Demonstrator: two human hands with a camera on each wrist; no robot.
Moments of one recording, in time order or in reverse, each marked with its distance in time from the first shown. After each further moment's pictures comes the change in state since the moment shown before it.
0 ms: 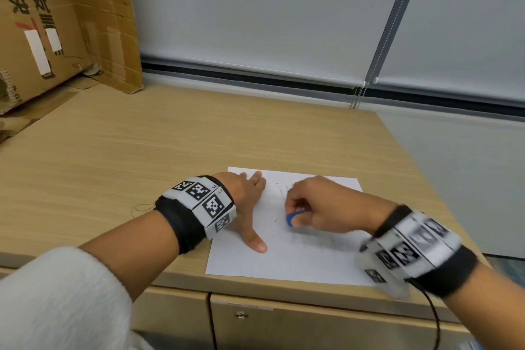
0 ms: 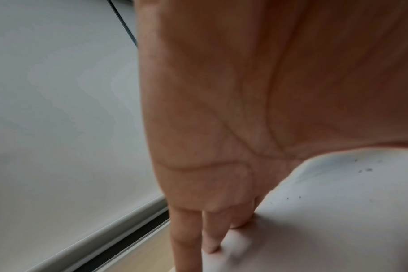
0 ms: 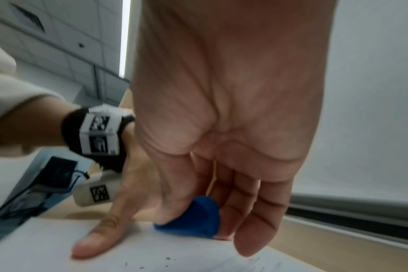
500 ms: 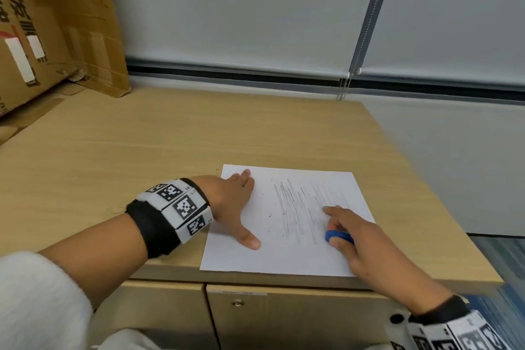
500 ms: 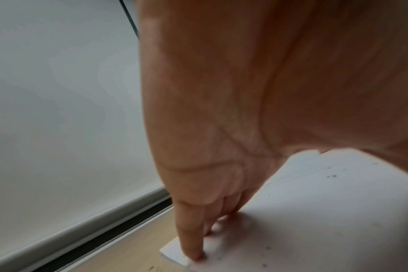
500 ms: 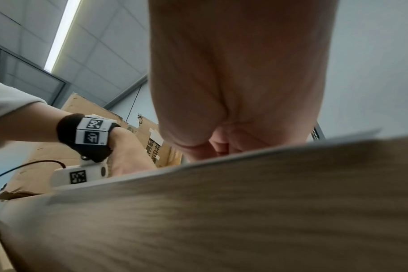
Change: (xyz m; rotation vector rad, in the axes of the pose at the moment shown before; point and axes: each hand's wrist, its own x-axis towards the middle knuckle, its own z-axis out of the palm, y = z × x) left_hand -0.026 0.008 0.009 -0.037 0.007 0.076; right_hand -0.098 0.029 0.081 0.240 0.390 0.241
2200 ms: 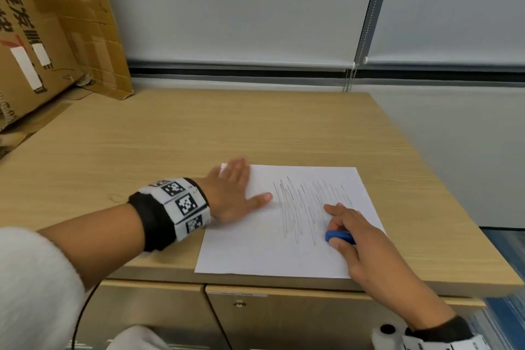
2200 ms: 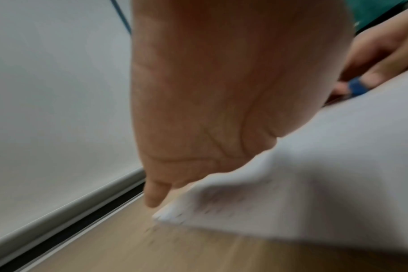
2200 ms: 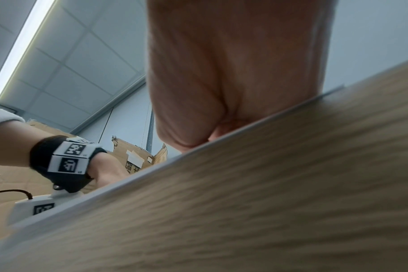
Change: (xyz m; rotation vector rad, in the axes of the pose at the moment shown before) left_hand 0.022 0.002 0.007 -0.093 0.096 -0.105; right_hand -0.002 0.005 0.011 0.143 0.052 0.020
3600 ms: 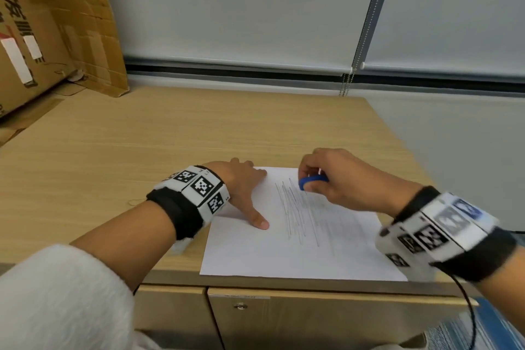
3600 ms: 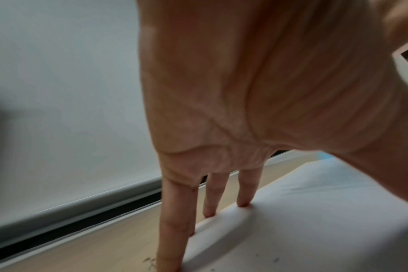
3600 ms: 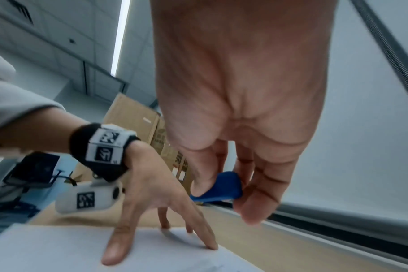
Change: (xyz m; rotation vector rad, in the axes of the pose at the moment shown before) left_hand 0.014 -0.005 -0.029 0.060 -0.047 0.043; right_hand 0.091 -0.072 -0.059 -0.355 -0.198 -0.176
